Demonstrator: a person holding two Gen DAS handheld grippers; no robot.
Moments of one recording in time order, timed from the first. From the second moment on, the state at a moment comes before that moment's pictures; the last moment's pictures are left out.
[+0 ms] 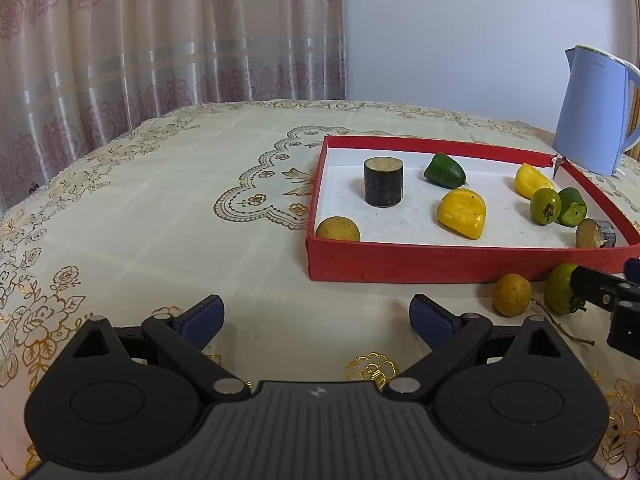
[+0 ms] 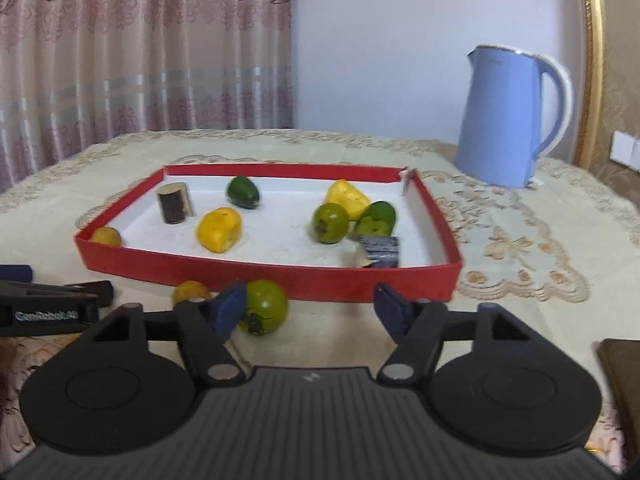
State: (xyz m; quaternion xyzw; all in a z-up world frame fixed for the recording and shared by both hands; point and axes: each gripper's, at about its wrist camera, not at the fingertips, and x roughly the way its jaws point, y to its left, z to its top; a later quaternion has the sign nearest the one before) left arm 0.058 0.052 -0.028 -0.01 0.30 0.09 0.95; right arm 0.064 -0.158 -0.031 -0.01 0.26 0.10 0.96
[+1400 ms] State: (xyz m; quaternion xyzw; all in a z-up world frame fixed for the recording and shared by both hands) left arm 0.048 -0.005 -0.022 0.04 0.29 -0.01 0.96; right arm 0.062 -0.225 -0.037 0.06 0.27 0.09 0.96
